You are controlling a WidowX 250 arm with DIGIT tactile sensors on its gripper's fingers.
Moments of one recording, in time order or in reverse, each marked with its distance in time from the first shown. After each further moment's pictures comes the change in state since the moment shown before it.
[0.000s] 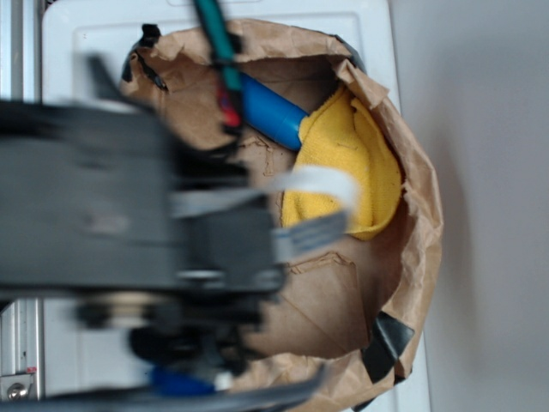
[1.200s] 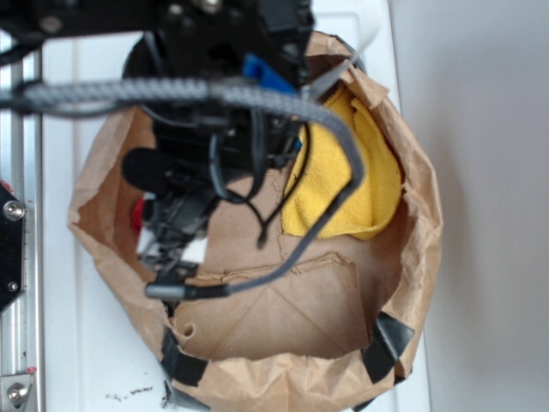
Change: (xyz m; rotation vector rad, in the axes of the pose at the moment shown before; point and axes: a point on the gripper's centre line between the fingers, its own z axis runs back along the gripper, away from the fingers) arm -0.009 0.072 0.016 -0.007 0.048 -0.231
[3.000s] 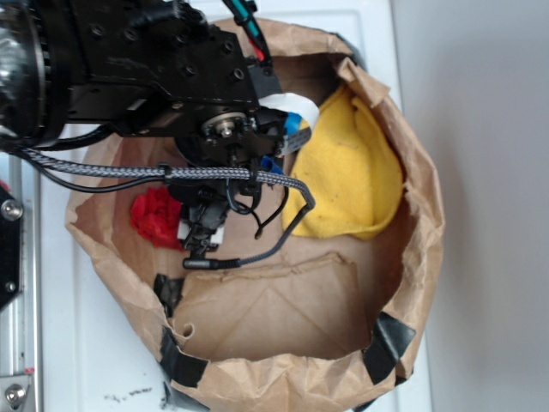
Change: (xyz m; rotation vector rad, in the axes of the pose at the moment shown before) arm -0.004 0.019 -0.110 0.095 0.010 -0.044
